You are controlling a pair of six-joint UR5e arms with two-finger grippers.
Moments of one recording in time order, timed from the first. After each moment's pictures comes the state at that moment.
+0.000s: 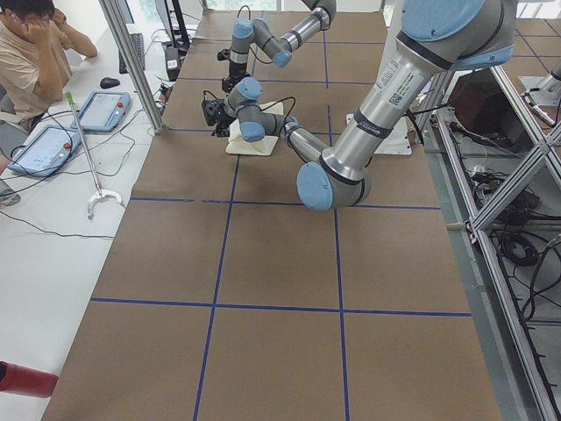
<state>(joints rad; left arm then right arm) -0.76 -2.24 -1.40 -2.30 -1.64 -1.66 0.78 -0.77 1.32 -1.28 1.94 1.82</state>
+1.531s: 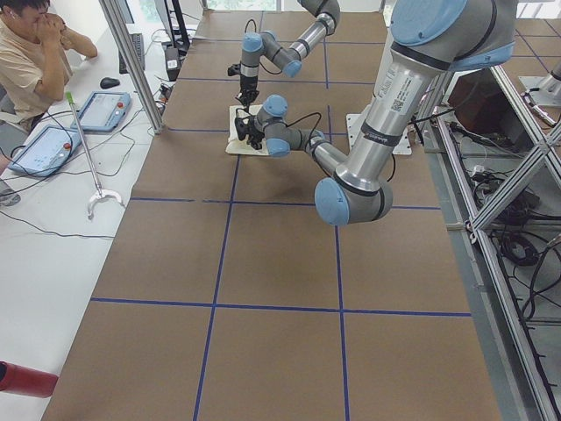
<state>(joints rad) -0.56 -2.12 -1.48 -2.33 -1.71 -1.67 0.68 -0.77 1.25 -1.17 1.94 1.84</state>
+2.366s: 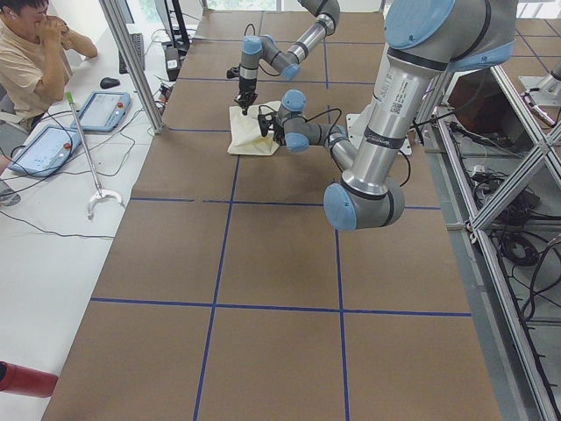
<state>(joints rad) -0.49 -2.05 -1.63 -2.22 -1.77 -1.66 0.68 -0.77 1.23 -1.13 1.94 1.85</state>
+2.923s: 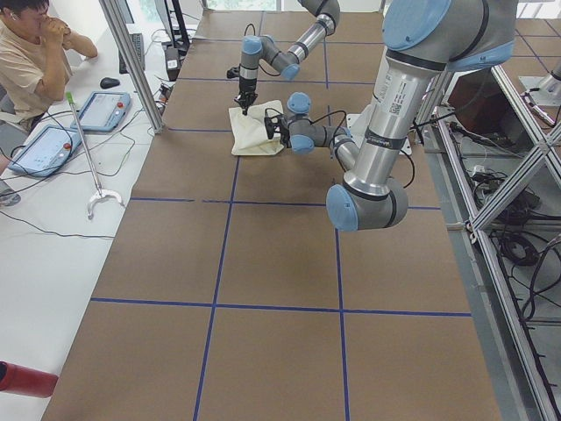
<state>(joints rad) -0.46 -1.99 -1.68 -2.22 -1.77 -1.66 0.69 -0.77 1.23 -1.13 1.94 1.86</state>
